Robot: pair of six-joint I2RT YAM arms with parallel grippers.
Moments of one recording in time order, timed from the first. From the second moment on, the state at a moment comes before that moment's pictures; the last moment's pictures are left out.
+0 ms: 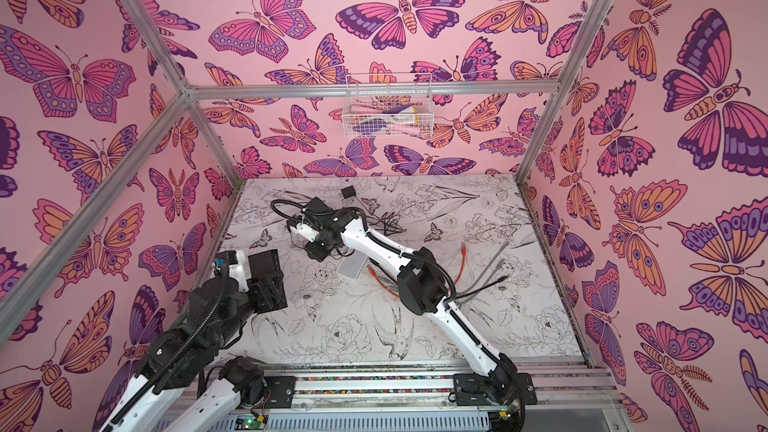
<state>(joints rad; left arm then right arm) -0.49 0.46 0.75 -0.82 -0.28 -0.60 0.90 2.59 2.52 -0.94 -0.19 -0.13</state>
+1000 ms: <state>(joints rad) -0.49 0.45 0.72 -0.86 -0.29 -0.61 0.87 2.58 2.33 -0.92 -0.06 -0.20</state>
